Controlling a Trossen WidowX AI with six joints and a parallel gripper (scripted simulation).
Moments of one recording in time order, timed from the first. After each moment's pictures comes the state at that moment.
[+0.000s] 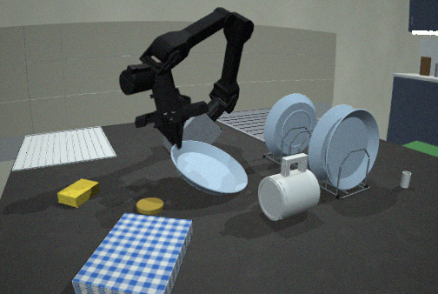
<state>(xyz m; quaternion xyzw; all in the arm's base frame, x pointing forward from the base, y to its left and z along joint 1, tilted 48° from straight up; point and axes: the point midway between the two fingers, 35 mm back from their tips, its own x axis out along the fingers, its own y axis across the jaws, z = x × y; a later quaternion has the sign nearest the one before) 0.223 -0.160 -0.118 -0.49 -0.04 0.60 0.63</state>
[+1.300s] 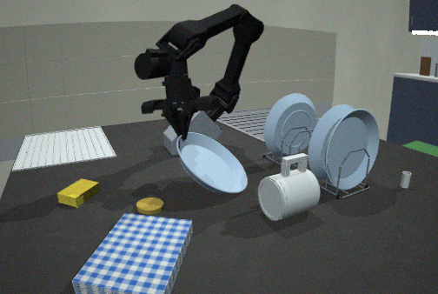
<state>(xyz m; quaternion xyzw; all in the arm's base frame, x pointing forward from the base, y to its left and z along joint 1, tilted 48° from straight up) 0.235 -0.171 -0.091 -0.51 -0.02 0.64 0.58</state>
